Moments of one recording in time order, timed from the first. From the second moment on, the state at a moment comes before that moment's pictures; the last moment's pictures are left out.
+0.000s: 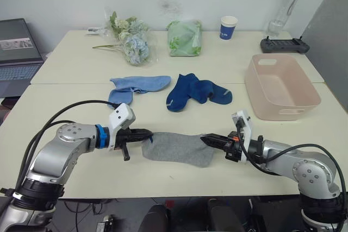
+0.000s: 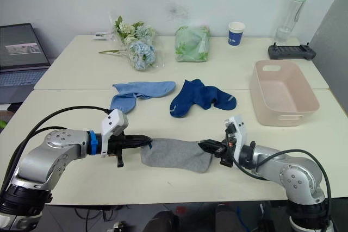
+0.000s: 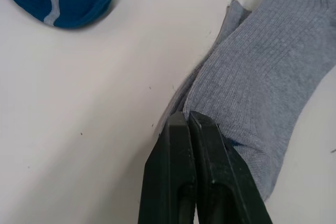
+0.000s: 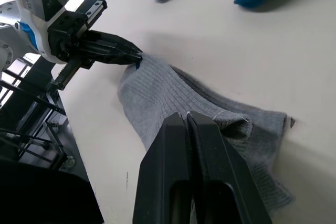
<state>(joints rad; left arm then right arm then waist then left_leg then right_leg) -0.27 0.82 -0.04 -0.16 -0.41 0.60 -1.05 -0.21 -0.43 -0.06 -0.51 1.04 1.18 0.33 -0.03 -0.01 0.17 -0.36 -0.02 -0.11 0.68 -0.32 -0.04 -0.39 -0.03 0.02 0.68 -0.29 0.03</state>
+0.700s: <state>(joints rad) -0.27 0.79 -0.08 -0.12 -0.35 0.56 -1.04 -0.21 -0.41 0.00 -0.45 0.91 1.07 0.37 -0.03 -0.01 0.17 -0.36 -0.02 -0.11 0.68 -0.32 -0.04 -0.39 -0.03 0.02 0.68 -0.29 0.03</state>
